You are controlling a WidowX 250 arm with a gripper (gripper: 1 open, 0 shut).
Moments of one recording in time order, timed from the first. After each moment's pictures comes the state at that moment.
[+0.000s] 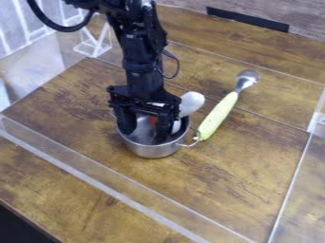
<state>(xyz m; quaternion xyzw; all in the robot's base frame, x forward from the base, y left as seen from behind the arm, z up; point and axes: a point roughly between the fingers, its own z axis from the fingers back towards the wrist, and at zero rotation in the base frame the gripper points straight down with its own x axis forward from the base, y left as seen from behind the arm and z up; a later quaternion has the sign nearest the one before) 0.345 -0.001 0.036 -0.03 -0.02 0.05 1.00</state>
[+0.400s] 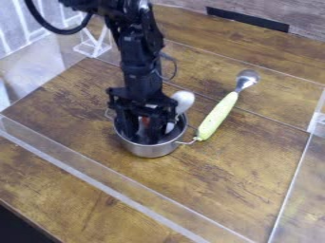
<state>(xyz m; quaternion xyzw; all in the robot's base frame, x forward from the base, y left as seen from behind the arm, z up) 0.343 0.002 0.031 -0.04 -0.02 0.04 1.00</state>
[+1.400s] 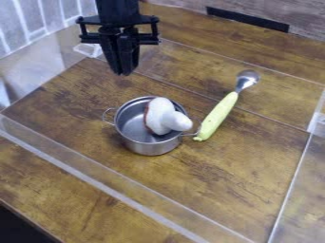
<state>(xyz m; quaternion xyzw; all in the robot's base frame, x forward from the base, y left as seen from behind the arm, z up) 0.346 0.036 0.124 -0.06 -0.03 0.10 0.99</state>
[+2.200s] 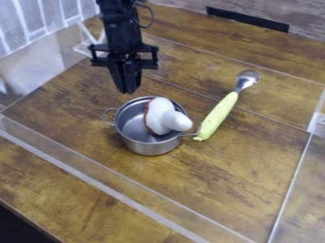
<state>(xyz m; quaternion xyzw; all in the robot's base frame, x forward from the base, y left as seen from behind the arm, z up) 0.376 0.049 0.062 -0.06 0.00 0.08 0.99</state>
